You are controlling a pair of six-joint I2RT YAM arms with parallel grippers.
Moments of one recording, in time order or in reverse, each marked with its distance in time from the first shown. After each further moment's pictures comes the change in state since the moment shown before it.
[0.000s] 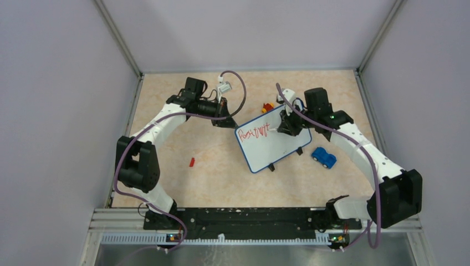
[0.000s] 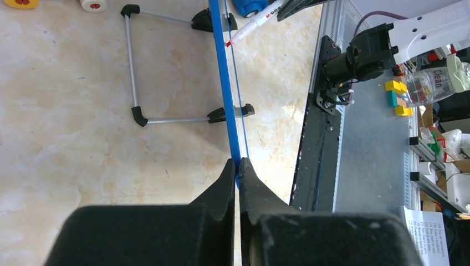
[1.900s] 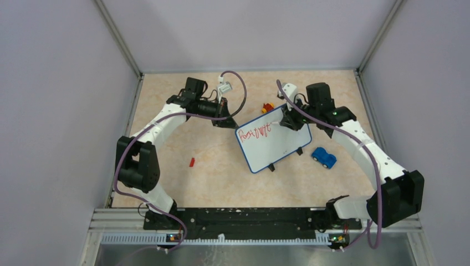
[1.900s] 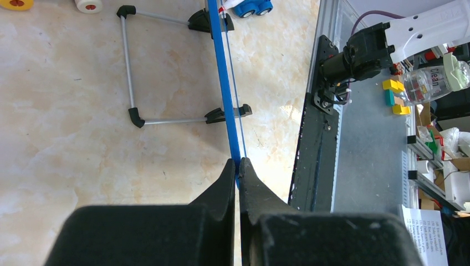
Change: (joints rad) left arm -0.003 0.000 0.000 -0.001 0.008 0.000; right arm -0.003 0.006 0.073 -0.032 0.066 -0.042
